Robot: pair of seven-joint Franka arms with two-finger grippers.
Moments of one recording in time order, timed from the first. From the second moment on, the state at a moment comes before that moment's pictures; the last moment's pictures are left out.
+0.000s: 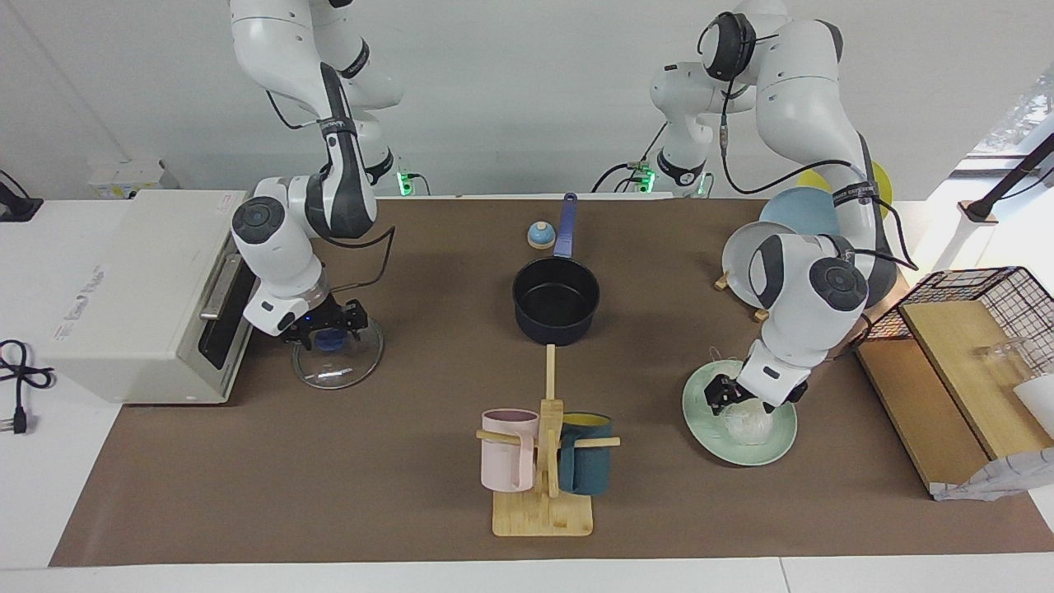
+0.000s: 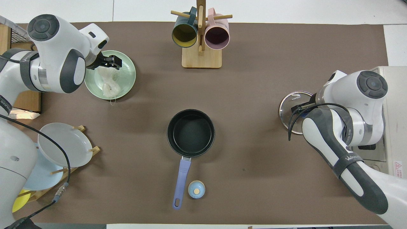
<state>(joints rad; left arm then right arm) -0.11 0.56 -0.06 -1.50 0.08 2.14 -0.13 0.06 0.19 -0.02 -2.12 0.00 2.29 -0.16</state>
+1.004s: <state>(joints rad) -0.11 0.56 -0.06 -1.58 0.09 2.21 -0.13 0.06 0.18 -0.02 -2.00 0.00 2.10 -0.16</state>
